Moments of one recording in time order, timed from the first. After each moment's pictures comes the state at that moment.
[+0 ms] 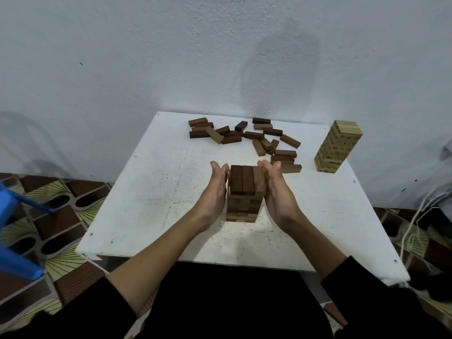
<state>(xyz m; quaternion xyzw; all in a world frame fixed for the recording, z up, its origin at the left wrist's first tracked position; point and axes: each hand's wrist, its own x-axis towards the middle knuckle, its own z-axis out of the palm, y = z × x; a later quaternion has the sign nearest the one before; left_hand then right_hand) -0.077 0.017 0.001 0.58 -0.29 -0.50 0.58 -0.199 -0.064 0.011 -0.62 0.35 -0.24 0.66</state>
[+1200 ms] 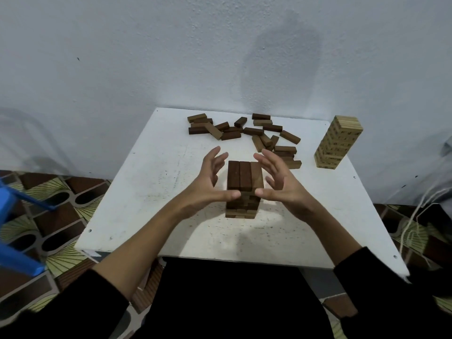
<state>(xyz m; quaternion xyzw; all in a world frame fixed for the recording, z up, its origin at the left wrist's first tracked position) -0.047 0.026 -0.001 0.60 -0.46 -0.41 0.50 -0.222 -0.093 0.015 -0.76 0.23 -0.17 0.59</state>
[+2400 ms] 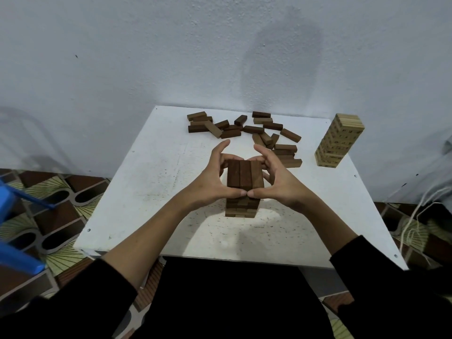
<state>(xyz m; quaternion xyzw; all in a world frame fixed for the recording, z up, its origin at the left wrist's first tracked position) -0.048 0.010 0.004 0.63 -0.52 -0.34 0.46 -0.207 -0.103 0.018 -0.80 0.25 -0.13 0.54</state>
